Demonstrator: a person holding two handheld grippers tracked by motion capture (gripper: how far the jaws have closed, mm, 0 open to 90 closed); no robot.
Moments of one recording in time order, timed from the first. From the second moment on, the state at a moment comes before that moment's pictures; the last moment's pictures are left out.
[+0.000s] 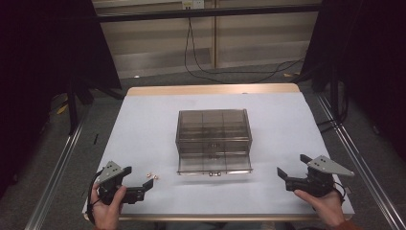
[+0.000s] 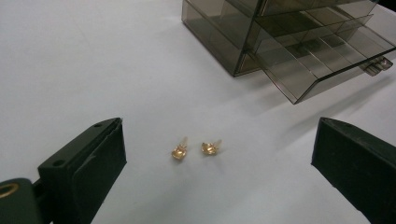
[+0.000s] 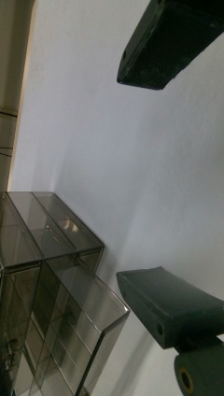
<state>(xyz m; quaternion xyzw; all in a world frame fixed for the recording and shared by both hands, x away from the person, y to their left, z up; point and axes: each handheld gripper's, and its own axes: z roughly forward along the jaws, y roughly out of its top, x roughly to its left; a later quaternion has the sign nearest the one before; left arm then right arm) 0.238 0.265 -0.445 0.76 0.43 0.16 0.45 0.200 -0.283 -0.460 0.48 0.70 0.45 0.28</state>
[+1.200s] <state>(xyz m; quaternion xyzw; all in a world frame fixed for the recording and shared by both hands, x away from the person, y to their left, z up) 0.259 0.260 -0.426 0.84 0.39 0.10 0.36 0.206 -0.276 -0.462 0.47 0.72 0.44 0.26</state>
